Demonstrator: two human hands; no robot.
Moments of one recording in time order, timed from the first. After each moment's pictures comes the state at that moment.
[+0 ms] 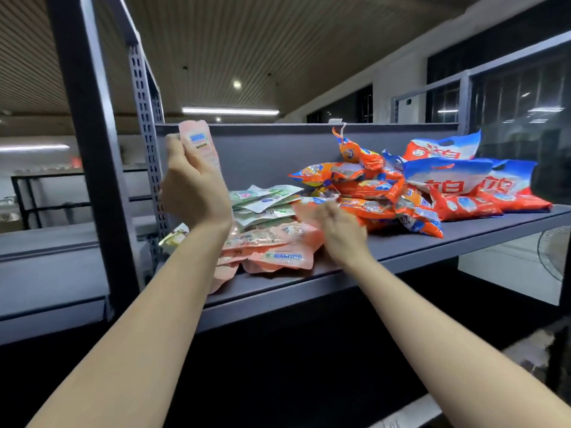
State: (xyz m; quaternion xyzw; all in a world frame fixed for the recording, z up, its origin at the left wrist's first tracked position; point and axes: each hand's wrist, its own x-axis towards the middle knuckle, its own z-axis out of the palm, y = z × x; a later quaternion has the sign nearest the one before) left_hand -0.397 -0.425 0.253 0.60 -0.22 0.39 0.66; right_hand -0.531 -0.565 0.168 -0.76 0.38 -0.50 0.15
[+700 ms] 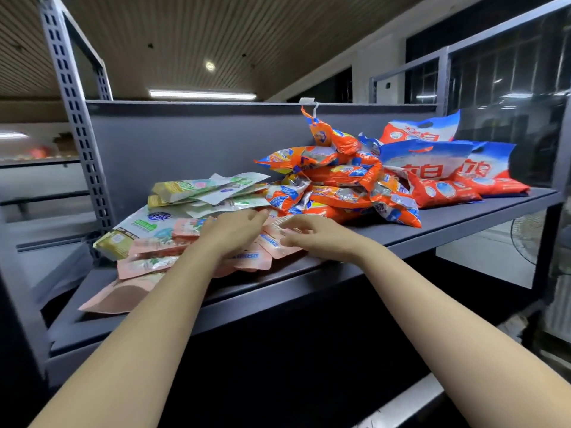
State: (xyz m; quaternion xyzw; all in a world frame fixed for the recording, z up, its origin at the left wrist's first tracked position) left_hand -0.406 -0.532 0.194 0.80 -0.57 0.03 0.19; right_hand -0.565 -0.622 0.167 -0.89 0.30 -0.24 0.26
